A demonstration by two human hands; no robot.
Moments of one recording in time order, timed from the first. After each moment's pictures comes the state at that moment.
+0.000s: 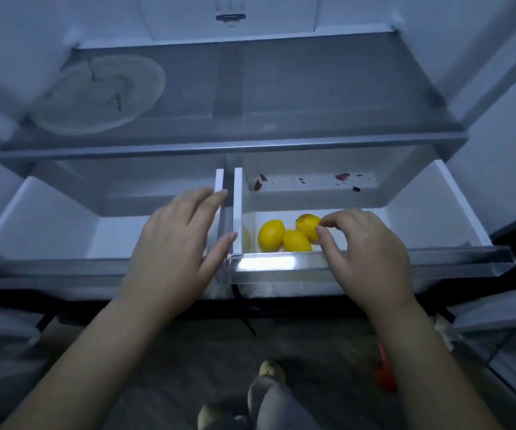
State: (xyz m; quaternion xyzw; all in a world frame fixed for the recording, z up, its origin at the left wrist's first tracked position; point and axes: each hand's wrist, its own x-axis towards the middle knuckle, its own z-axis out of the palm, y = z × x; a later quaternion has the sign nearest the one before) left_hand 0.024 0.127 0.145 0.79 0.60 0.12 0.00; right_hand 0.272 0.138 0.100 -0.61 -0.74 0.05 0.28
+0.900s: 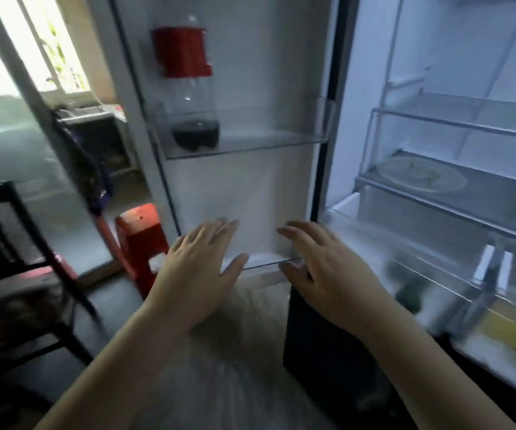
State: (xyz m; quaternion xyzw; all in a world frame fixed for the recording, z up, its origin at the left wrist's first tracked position) left_hand -0.159 -0.300 0.234 0.45 0.87 0.15 -0.14; right_hand -0.018 -0.145 0.244 -0.09 -0.97 0.11 0.21
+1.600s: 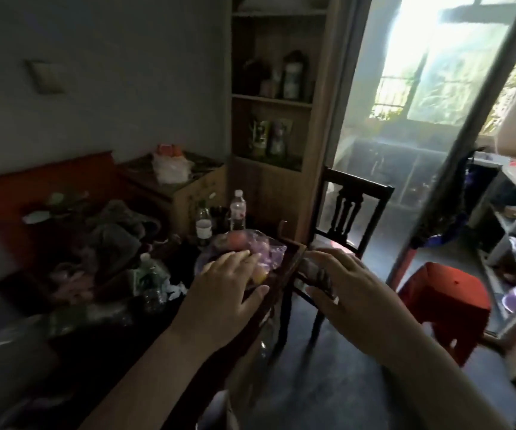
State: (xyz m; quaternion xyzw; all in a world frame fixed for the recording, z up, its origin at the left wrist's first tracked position) left_hand -0.137 -0.705 0.204 -0.09 0.97 0.10 -0.22; right_hand -0.234 -0.509 0.249 0.47 -0.86 0.18 0.11
